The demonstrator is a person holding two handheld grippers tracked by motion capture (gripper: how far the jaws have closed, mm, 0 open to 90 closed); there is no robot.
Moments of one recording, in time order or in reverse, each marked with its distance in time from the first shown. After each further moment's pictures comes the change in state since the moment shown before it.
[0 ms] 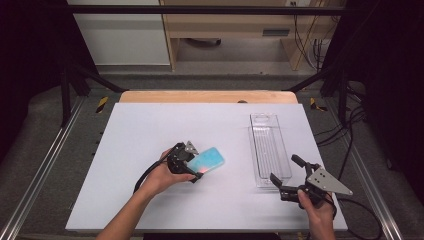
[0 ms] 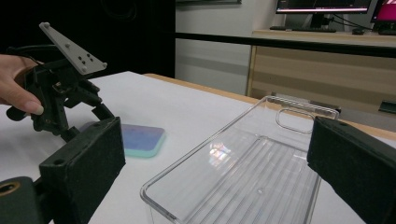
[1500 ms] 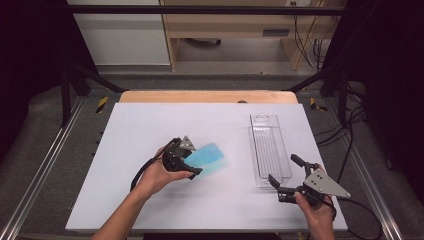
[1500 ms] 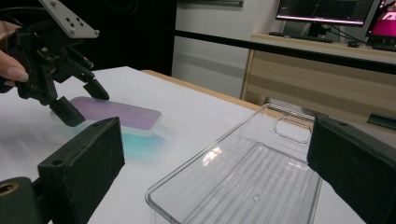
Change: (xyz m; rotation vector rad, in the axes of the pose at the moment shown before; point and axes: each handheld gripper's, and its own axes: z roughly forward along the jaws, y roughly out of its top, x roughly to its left) left arm -0.004 0.010 -0.034 -0.064 0.005 0.000; right arm 0.009 0.008 -0.001 0.011 -0.017 -0.083
